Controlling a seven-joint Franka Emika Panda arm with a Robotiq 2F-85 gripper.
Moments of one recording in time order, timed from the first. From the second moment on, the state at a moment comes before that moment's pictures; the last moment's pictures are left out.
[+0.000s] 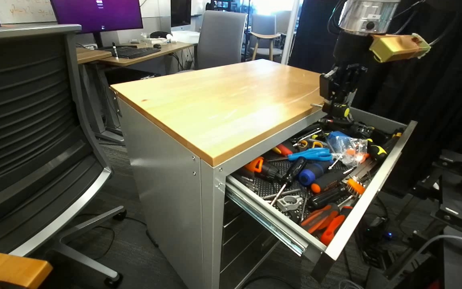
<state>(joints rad) 0.16 0.08 0.00 -2.45 -0.21 2.57 0.60</state>
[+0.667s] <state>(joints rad) 0.07 0.04 0.00 -2.53 -0.11 2.52 0.47</state>
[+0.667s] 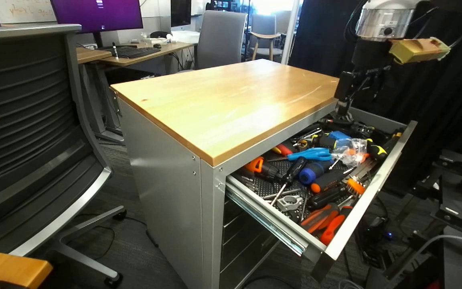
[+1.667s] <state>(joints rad) -0.05 0.01 -0.05 -2.72 -0.11 2.39 0.34</state>
